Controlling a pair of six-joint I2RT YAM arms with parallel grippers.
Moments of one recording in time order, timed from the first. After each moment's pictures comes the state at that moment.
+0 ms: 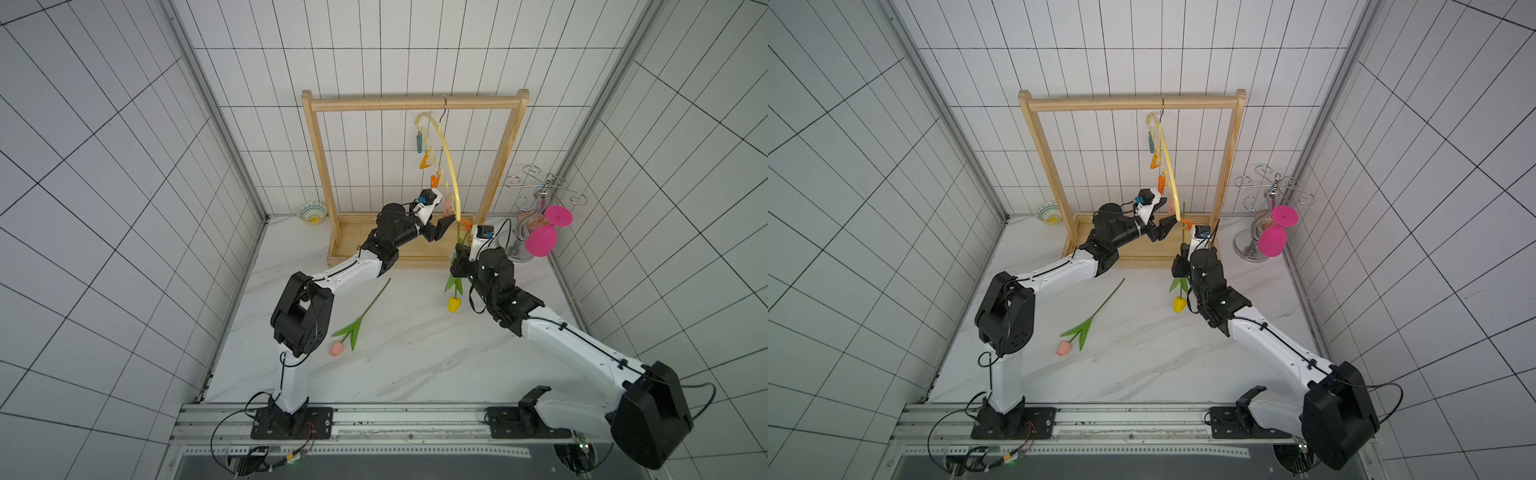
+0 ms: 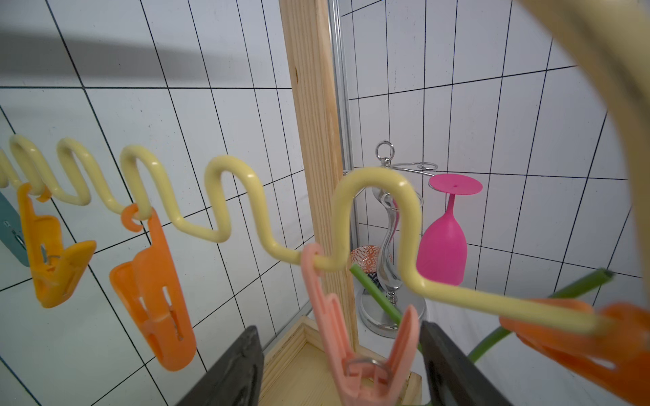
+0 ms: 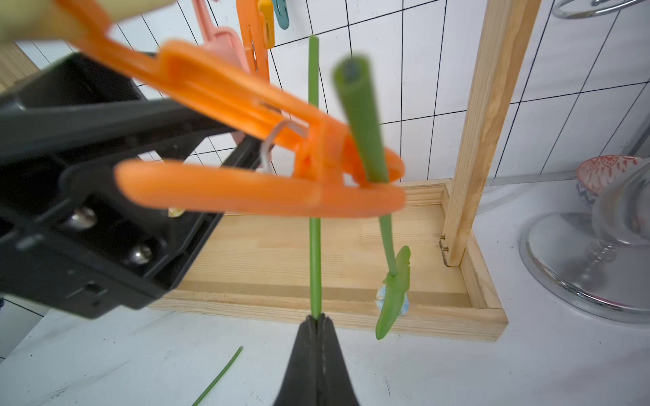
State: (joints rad) left arm -0.63 2.00 1.60 0.51 0.40 0.08; right arm 0.65 1.21 0.84 0.13 0.31 0.32
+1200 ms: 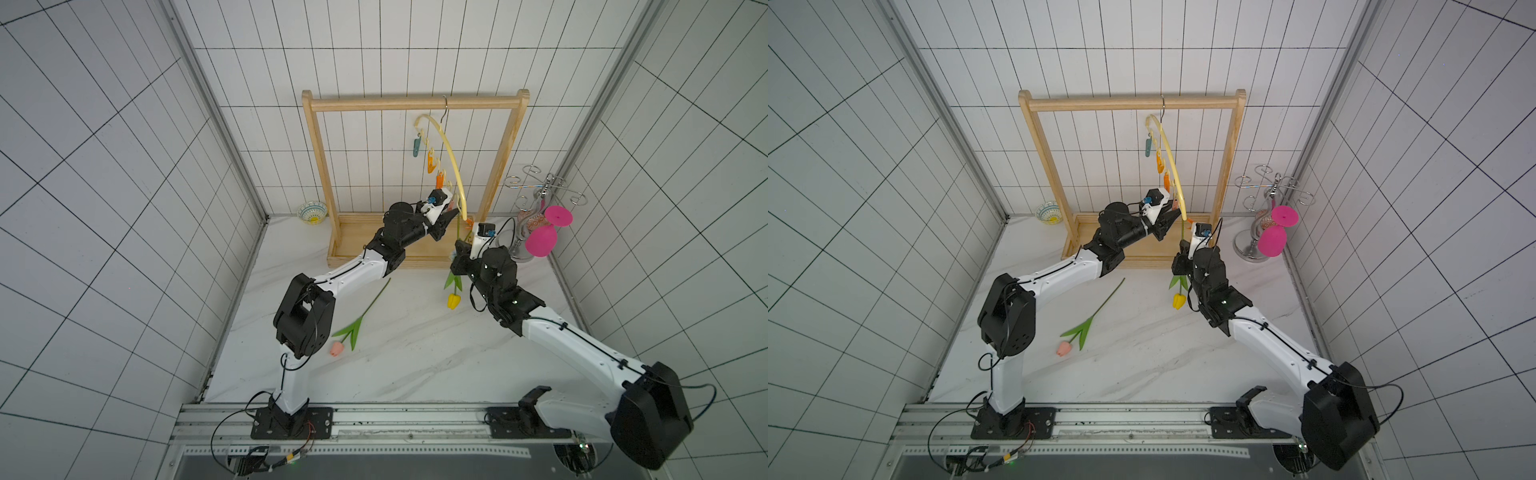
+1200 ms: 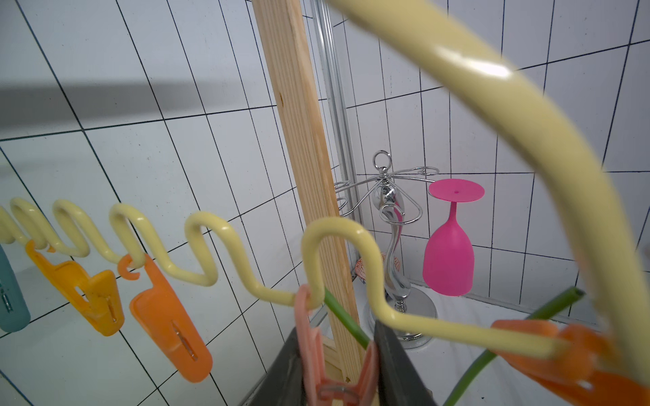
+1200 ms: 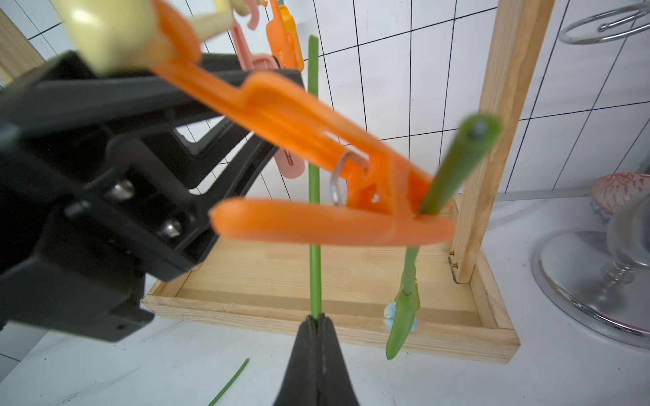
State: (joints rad) left arm -0.67 2.00 1.64 0.47 0.33 0.16; right arm 0.64 1.21 0.83 0.19 0.29 0.30
